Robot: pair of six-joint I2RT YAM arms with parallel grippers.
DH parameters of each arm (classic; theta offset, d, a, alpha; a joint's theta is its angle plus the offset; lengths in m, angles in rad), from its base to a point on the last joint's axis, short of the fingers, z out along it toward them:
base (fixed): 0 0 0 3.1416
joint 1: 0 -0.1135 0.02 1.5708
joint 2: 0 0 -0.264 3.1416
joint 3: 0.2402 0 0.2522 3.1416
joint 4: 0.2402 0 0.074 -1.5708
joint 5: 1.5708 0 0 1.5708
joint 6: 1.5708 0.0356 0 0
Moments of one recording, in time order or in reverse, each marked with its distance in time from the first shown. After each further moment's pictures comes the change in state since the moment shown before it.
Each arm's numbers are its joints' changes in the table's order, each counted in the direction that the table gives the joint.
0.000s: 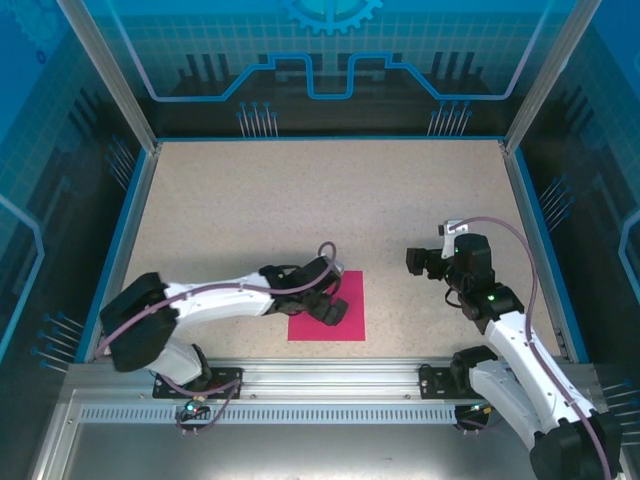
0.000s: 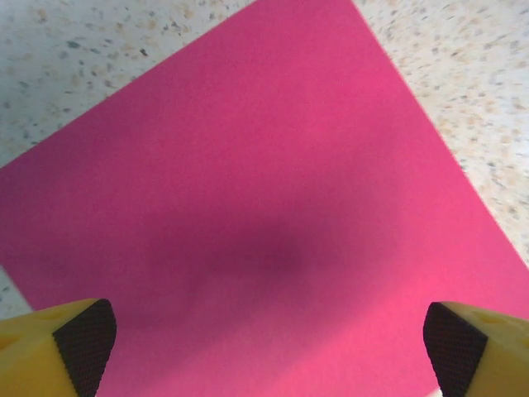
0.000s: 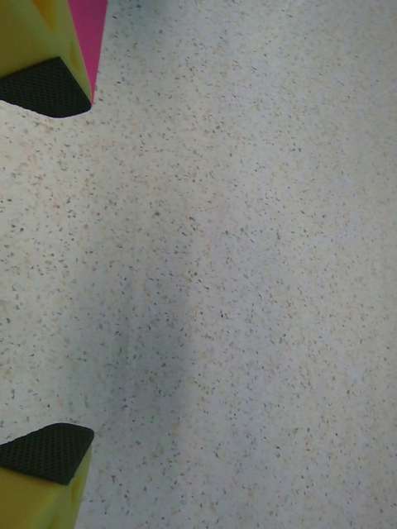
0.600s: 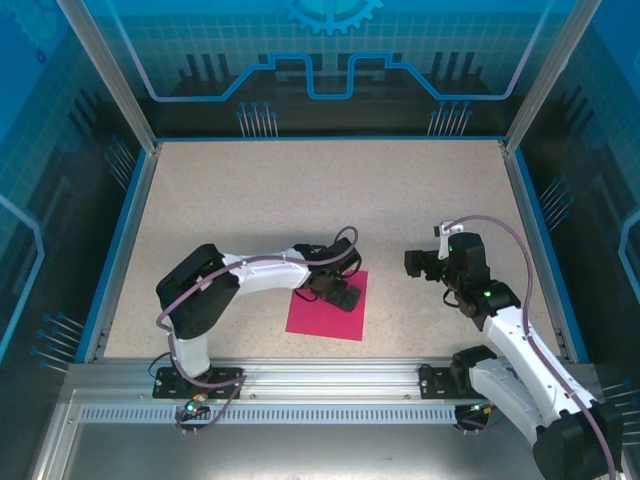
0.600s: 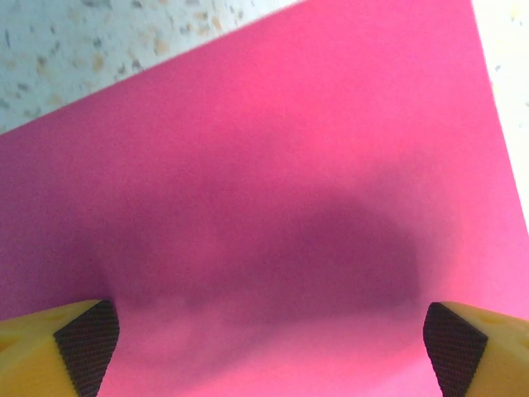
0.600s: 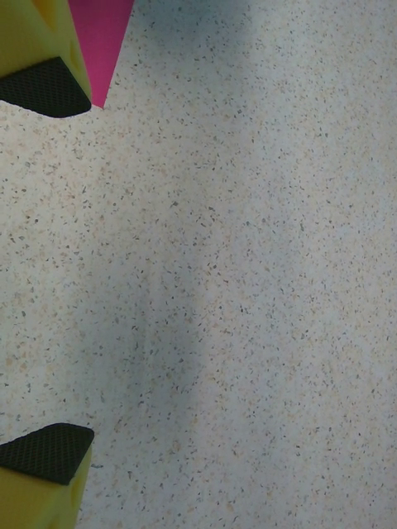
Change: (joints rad) left arm -0.095 0.308 0.245 0.085 0.093 -0.011; right arm -0.025 0.041 0.011 0.023 0.042 -0.002
